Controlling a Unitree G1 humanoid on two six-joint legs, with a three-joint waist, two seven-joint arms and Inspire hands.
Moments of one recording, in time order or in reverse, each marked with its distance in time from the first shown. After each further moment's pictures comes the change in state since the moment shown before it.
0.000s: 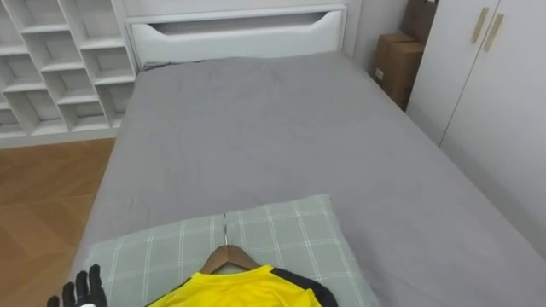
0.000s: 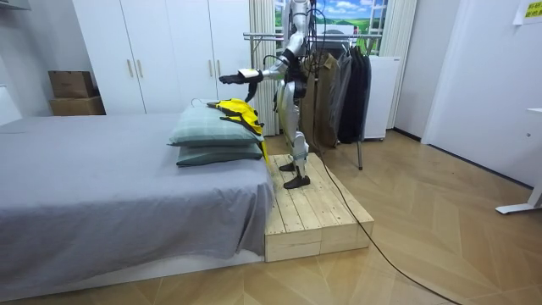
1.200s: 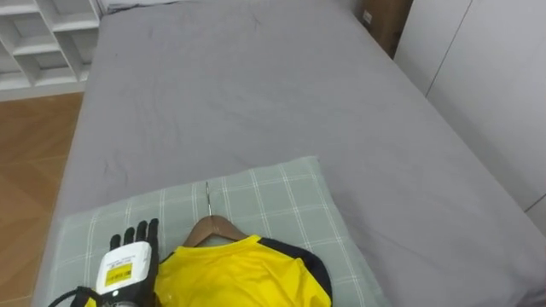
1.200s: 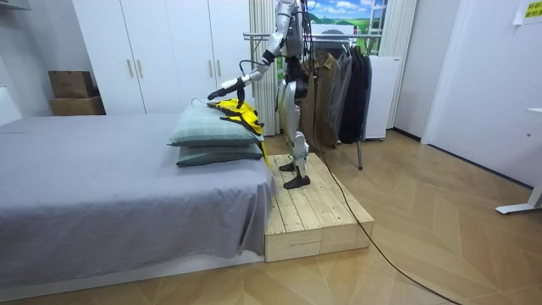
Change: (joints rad) left arm -0.335 0.043 -0.190 0.260 -0.003 0.007 -0.262; right arm -0.134 -0.052 0.086 0.076 -0.023 -0.003 0.032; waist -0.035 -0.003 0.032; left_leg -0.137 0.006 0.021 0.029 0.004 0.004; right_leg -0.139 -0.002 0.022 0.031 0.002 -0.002
